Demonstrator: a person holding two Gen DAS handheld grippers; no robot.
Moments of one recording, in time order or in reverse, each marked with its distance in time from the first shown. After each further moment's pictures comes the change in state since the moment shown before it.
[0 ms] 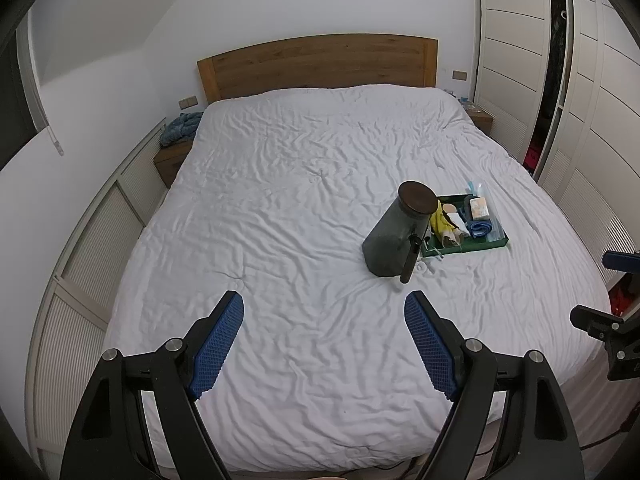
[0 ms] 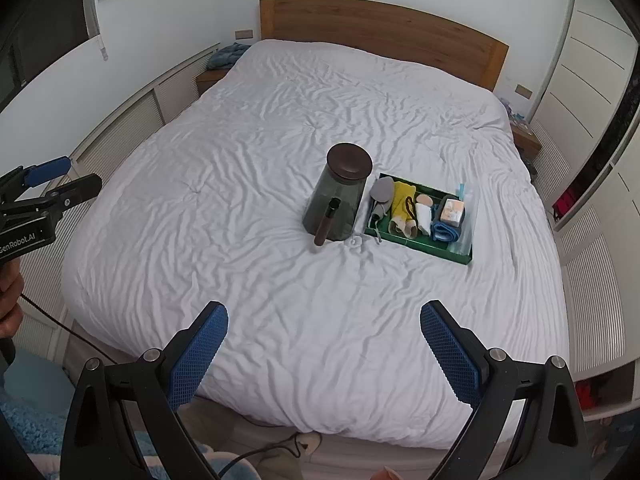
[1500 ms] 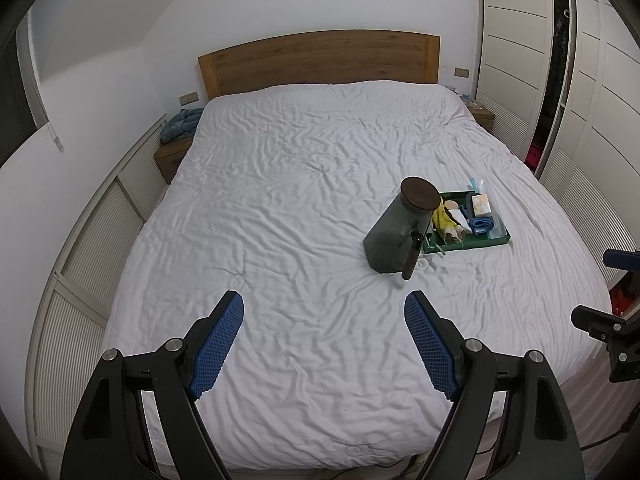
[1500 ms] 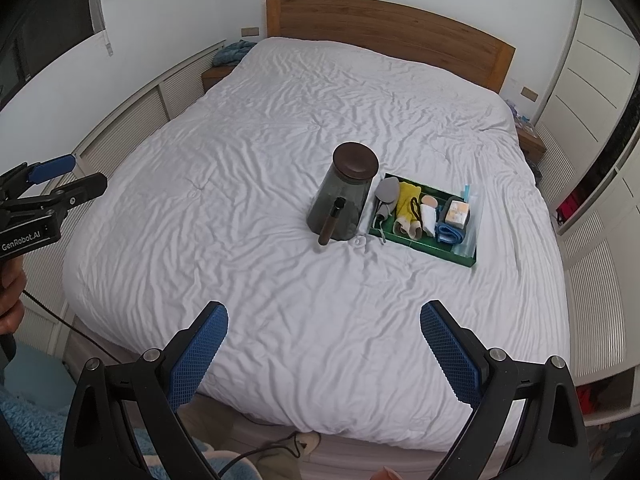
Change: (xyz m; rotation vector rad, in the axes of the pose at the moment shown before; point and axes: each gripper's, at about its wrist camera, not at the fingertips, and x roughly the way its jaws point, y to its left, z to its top) left arm 0.008 0.003 -0.004 -0.012 0.013 -0.001; right arm 0.006 0.004 0.000 -0.016 0.002 0.008
